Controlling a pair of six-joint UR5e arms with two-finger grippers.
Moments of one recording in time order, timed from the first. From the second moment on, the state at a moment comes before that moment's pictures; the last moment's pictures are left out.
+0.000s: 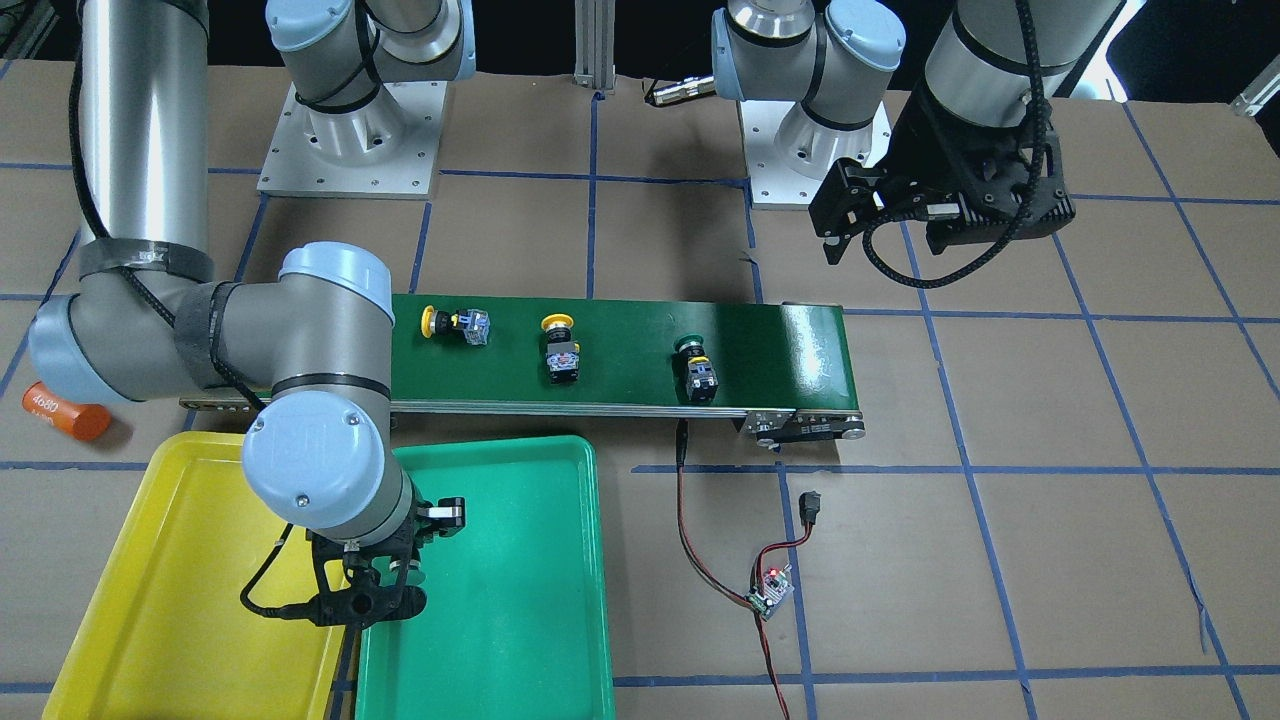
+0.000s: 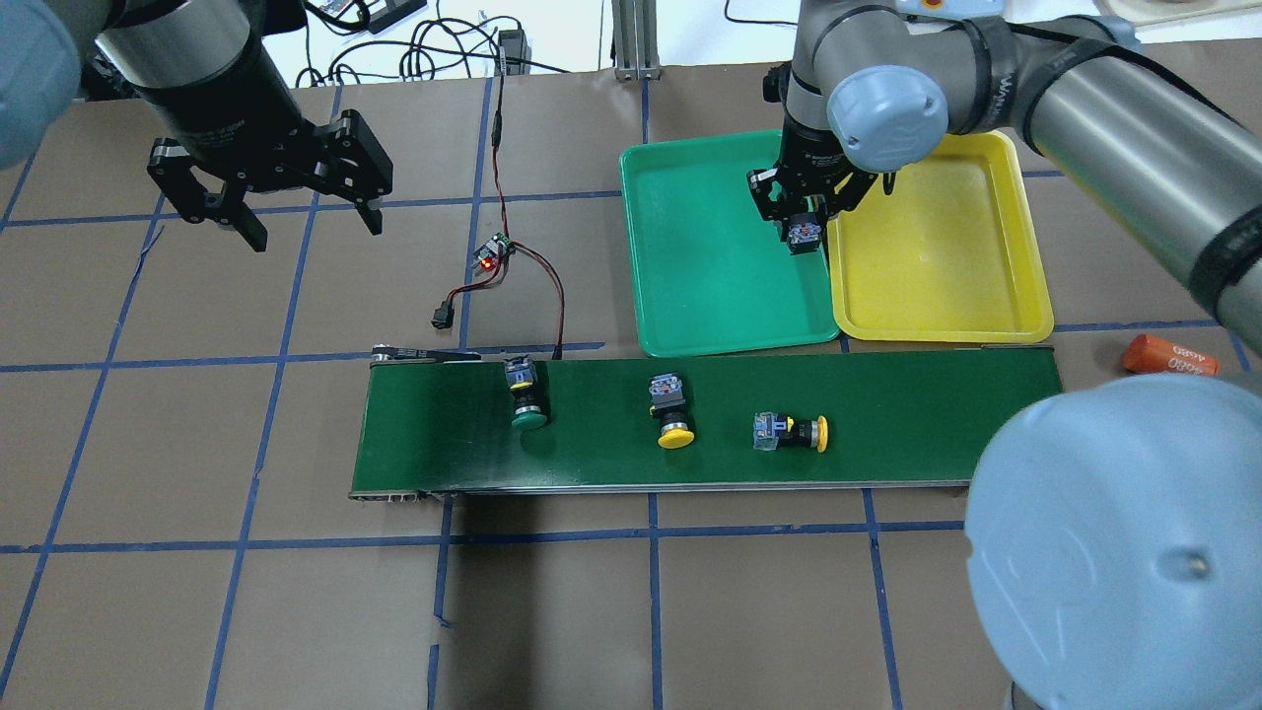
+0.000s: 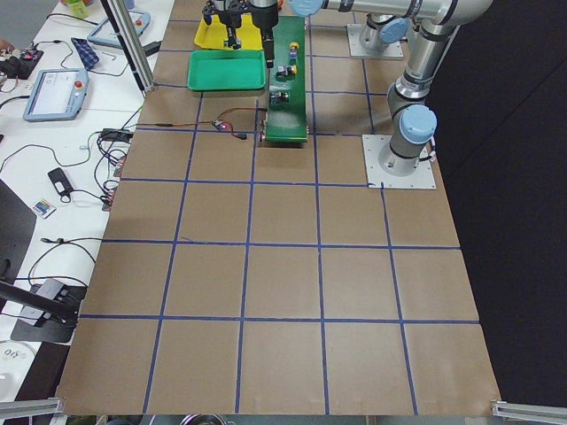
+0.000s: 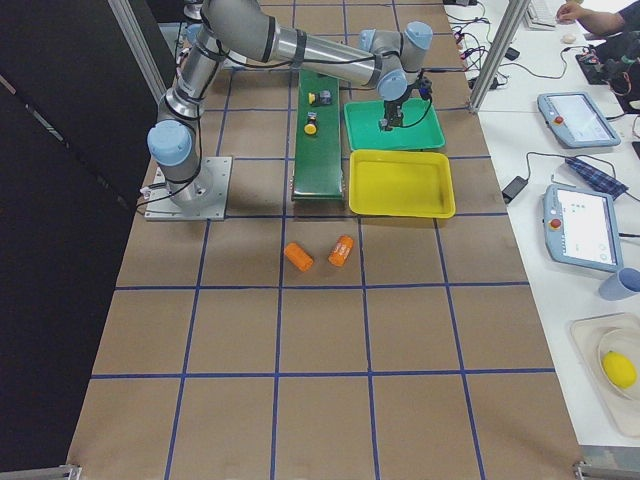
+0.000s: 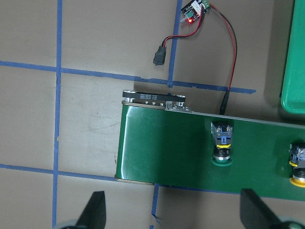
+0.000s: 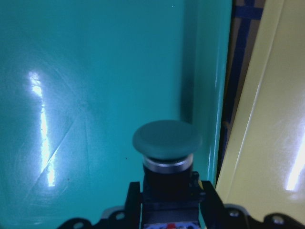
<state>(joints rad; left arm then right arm) -1.56 -1.61 -1.46 -1.69 1.58 -0.12 1.68 -0.95 1.32 -1.82 -1.63 0.02</state>
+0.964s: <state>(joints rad) -1.54 -1.61 -1.45 -1.70 1.58 -0.12 1.59 -1.31 1.67 -1.81 -1.63 -0.10</state>
